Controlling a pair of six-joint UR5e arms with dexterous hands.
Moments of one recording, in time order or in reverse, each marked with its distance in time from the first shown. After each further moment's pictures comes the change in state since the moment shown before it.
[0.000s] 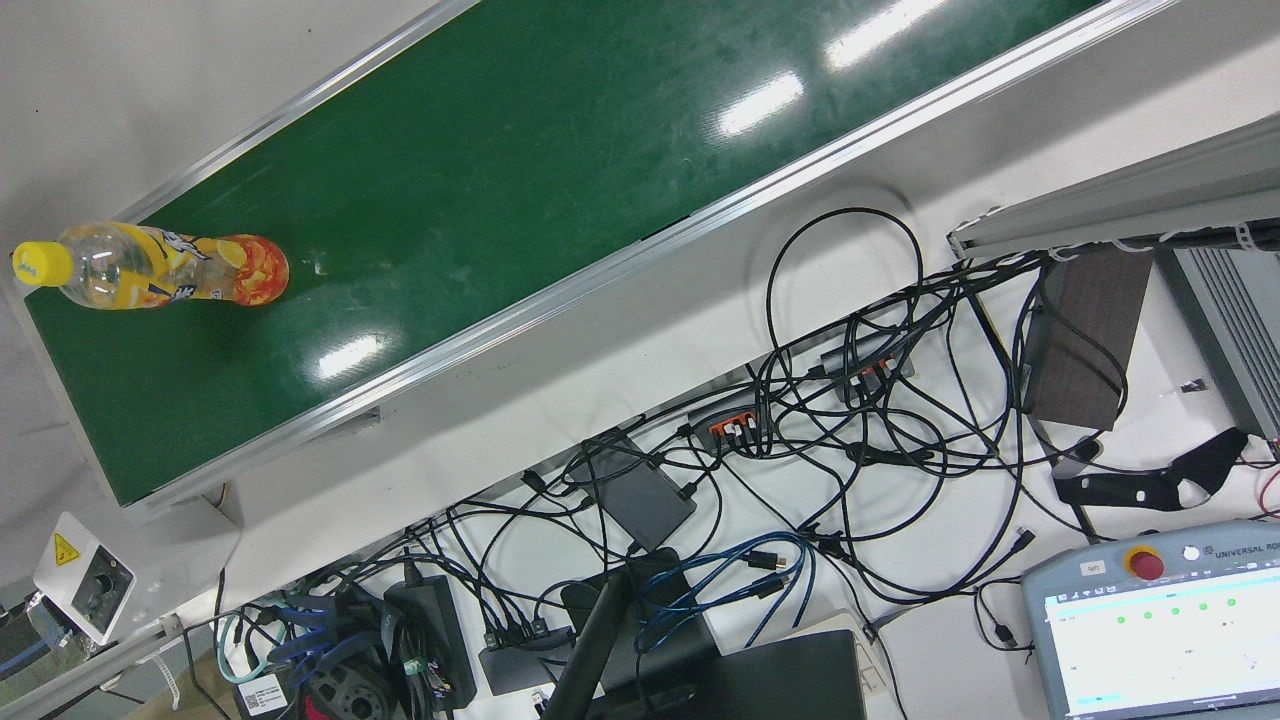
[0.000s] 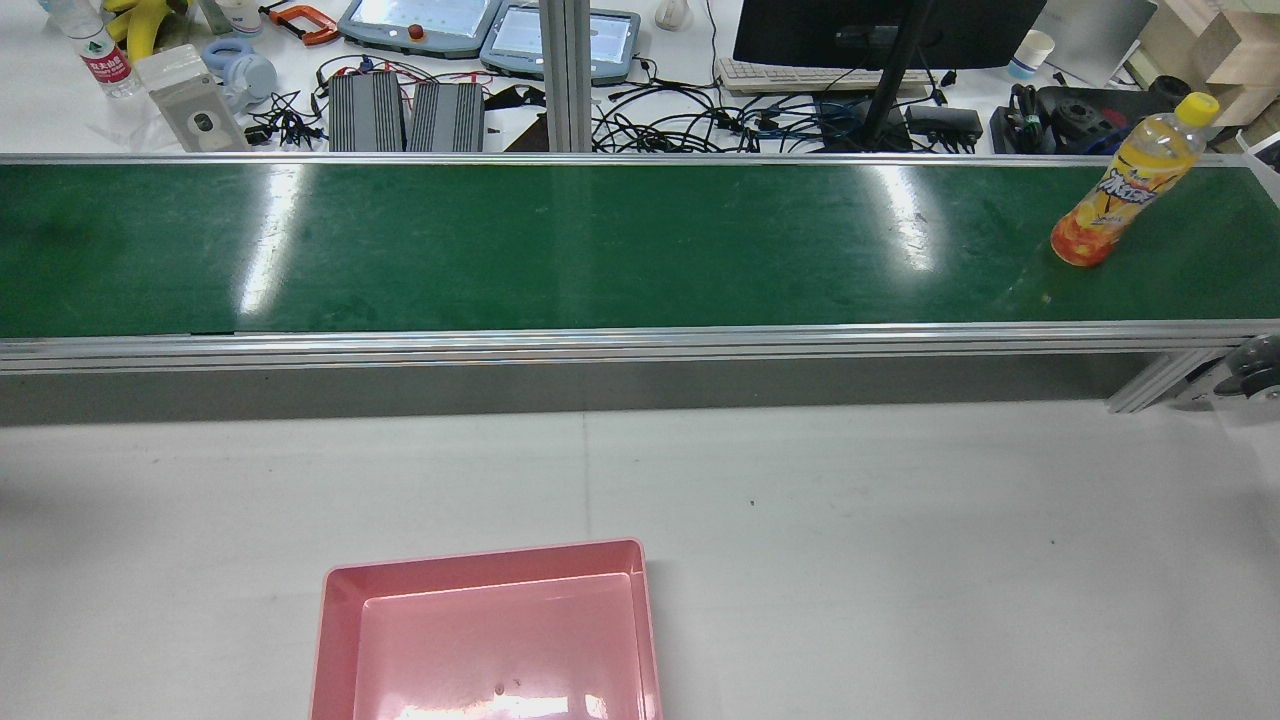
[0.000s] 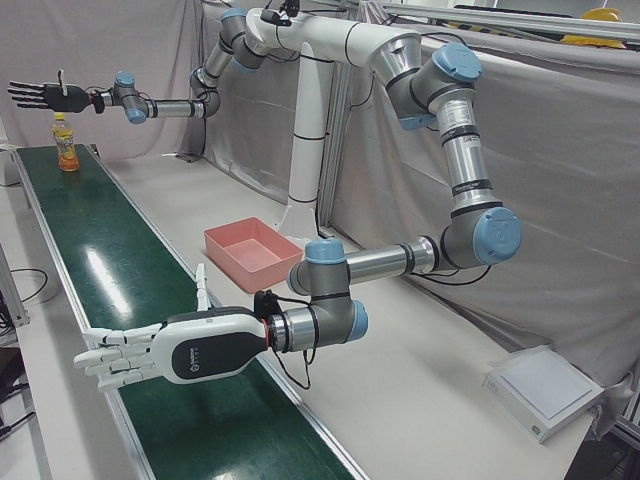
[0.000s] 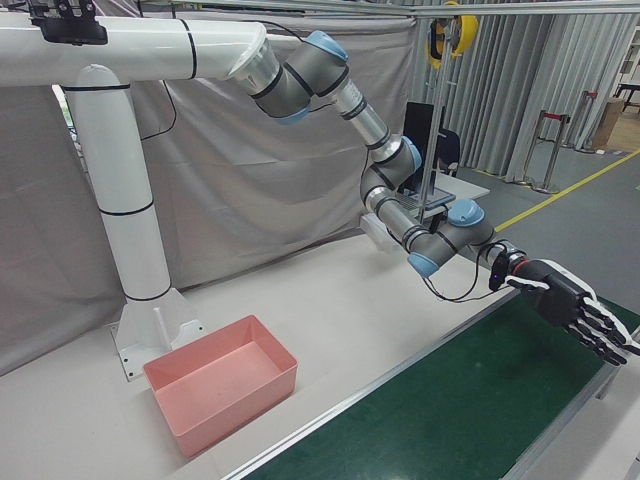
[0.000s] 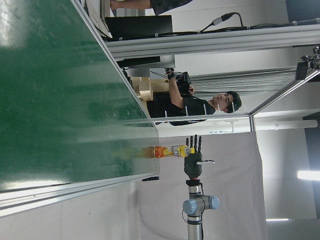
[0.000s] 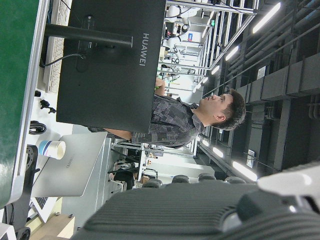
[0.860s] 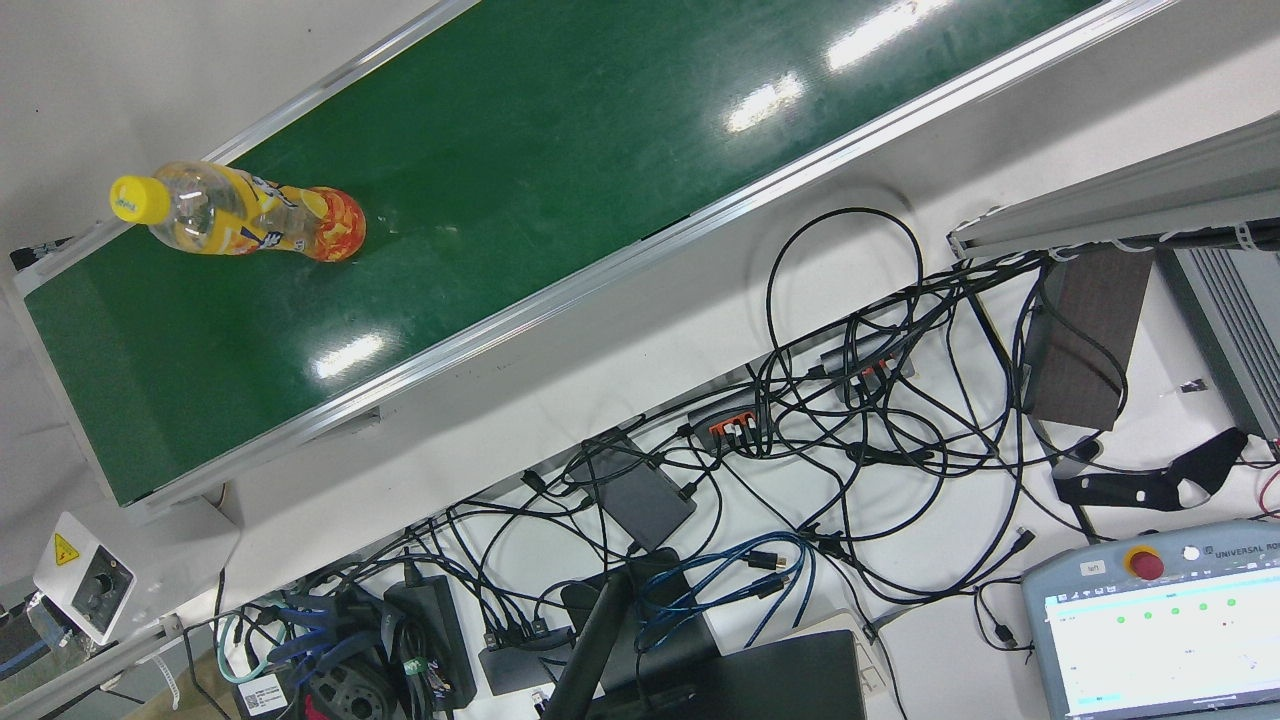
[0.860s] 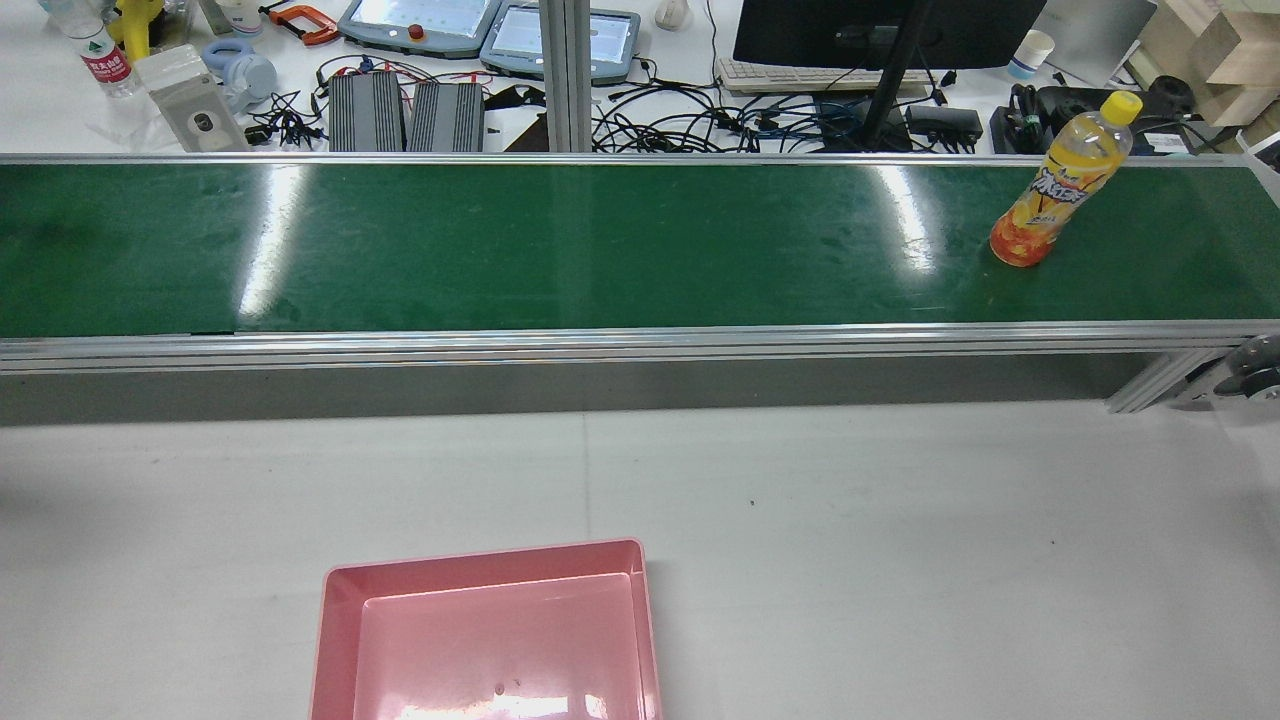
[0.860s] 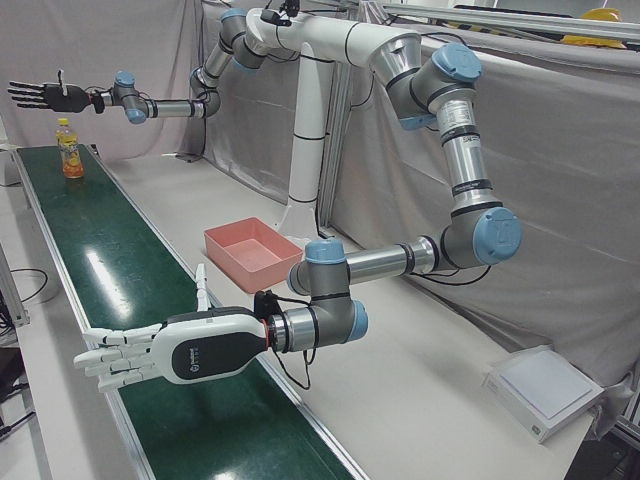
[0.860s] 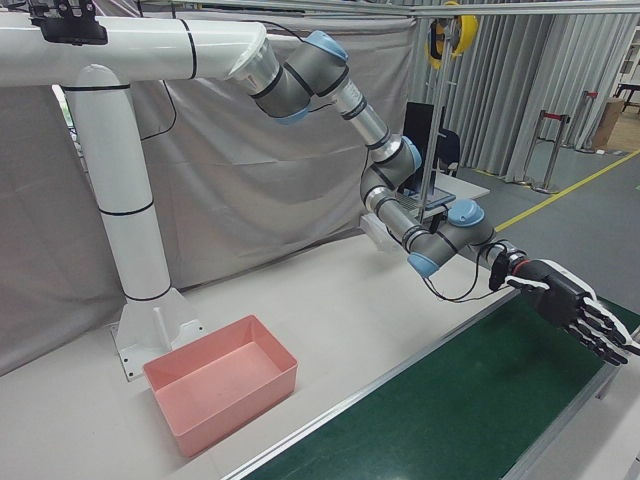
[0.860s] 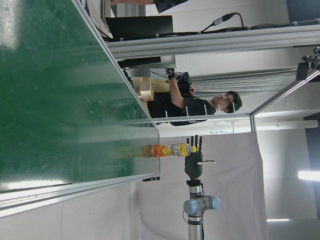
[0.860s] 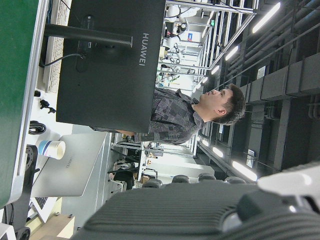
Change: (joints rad) left arm 0.000 0.000 0.000 0.000 0.000 0.002; right arm 0.000 0.000 0.000 0.000 0.001 0.001
